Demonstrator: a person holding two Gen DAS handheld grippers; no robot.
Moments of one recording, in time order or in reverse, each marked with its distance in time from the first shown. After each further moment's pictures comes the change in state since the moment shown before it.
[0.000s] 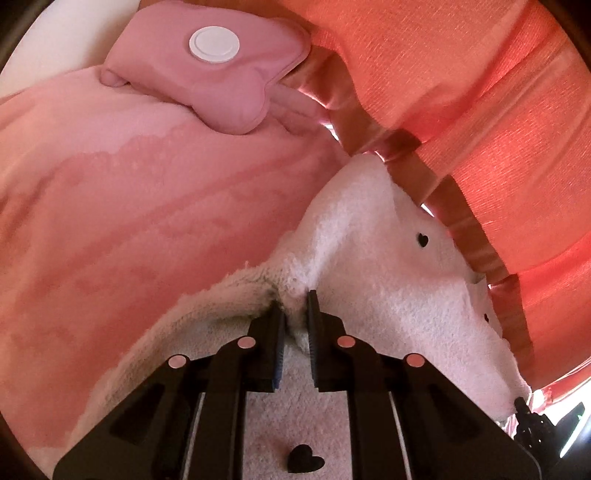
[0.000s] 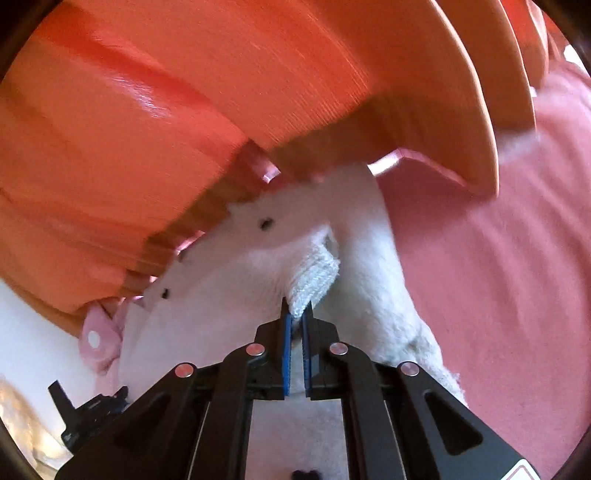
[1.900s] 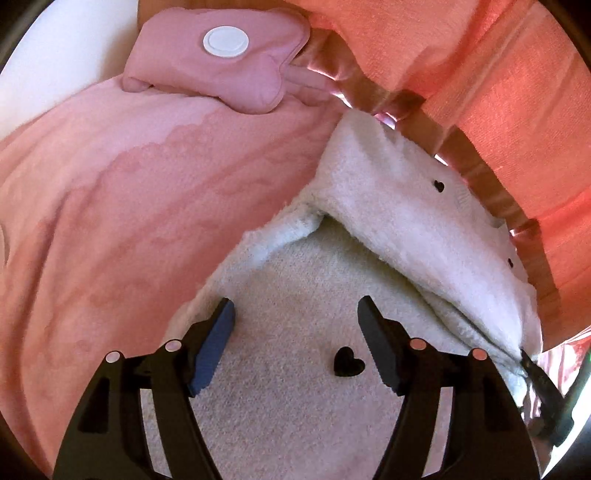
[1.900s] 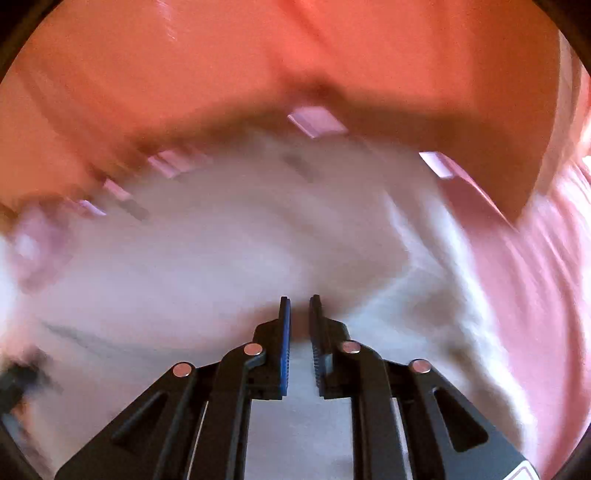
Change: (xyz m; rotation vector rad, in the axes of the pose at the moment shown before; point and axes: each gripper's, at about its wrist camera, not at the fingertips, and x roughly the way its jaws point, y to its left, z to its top) left arm -0.039 -0.003 -0.020 0.129 0.118 0.150; right arm 0.037 0.040 -0.033 -0.259 0.090 -0.182
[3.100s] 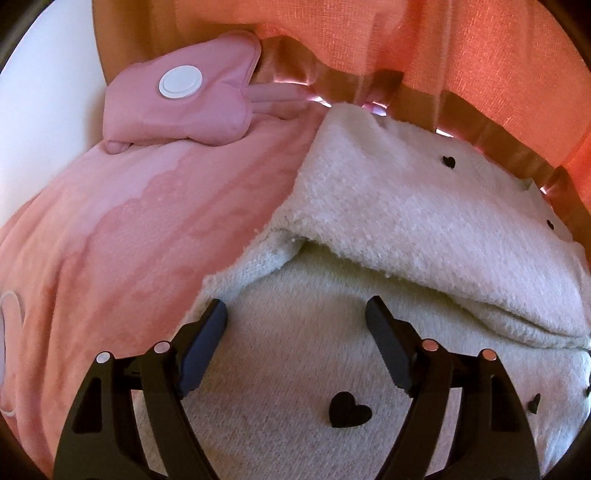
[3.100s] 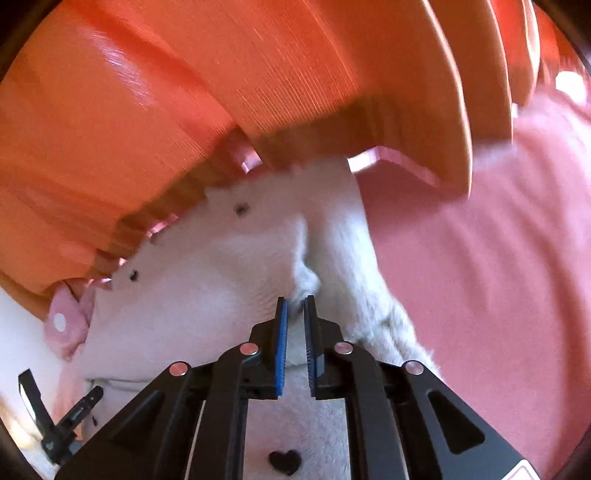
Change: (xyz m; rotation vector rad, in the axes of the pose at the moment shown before) left arm 0.028 -0.034 -0.001 0.217 -0.103 0.170; right arm -0.036 -0.047 -0.001 0.173 -0.132 0.041
